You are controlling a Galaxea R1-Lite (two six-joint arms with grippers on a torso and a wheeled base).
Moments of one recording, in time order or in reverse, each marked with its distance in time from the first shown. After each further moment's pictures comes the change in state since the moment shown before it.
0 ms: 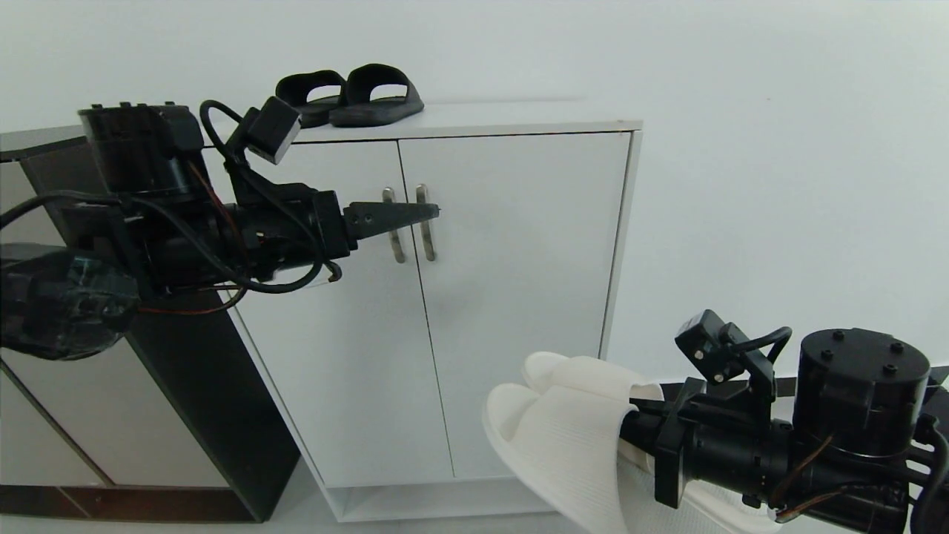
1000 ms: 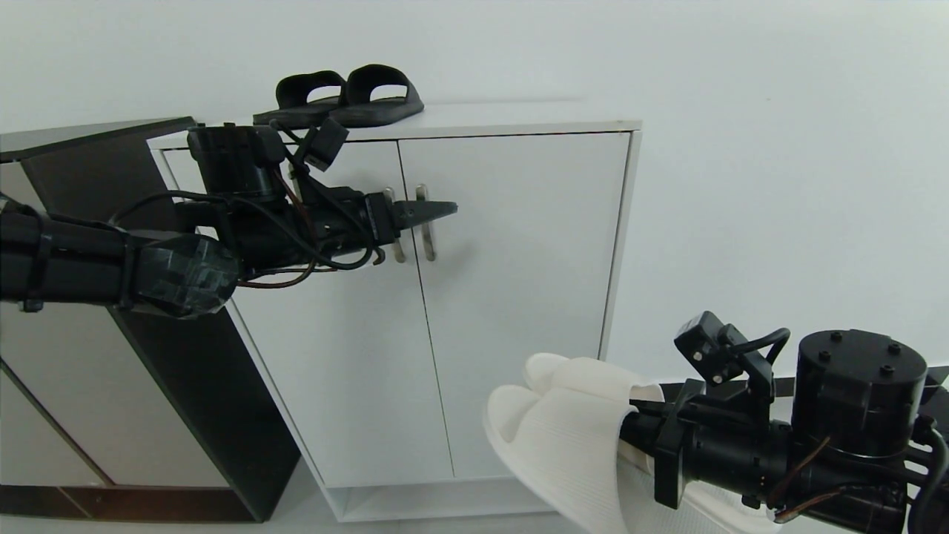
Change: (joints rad) left arm 0.016 0.227 -0.187 -0.015 0.125 0.017; right arm 0.000 0.004 0.003 -0.001 0.000 0.000
